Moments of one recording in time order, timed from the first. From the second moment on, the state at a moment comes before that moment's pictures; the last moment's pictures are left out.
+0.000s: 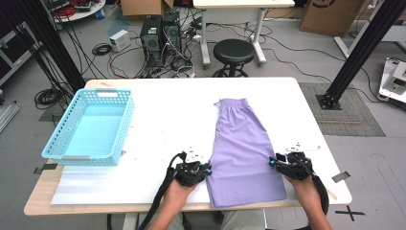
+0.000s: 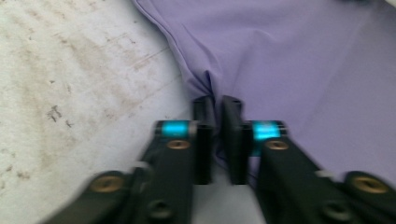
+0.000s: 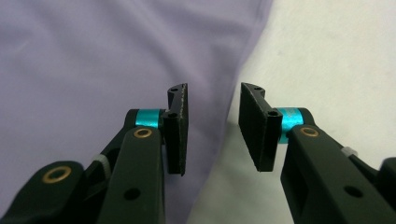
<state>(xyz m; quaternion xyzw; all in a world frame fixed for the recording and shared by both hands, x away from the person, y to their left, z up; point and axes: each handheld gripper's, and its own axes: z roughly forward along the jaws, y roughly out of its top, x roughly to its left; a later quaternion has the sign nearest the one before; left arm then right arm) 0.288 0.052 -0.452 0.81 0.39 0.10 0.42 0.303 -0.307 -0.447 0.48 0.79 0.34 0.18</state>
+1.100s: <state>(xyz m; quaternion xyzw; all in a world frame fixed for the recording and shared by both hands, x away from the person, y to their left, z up) 0.276 0.085 -0.445 0.79 0.40 0.09 0.46 0.281 -0.285 -0.433 0.49 0.77 0.36 0.19</state>
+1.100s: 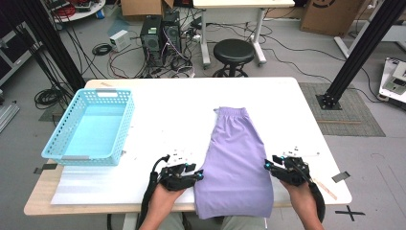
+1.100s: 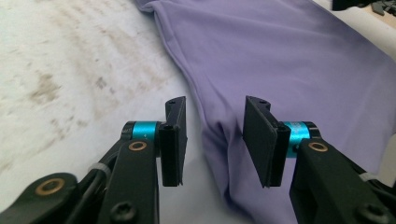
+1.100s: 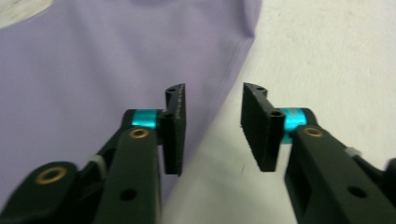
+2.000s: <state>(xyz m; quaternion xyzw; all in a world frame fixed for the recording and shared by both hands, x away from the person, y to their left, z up) 0.236 0.097 -0.449 0.80 0.39 0.12 0.44 0.279 -0.271 -0.436 0.47 0.78 0.37 0.18</state>
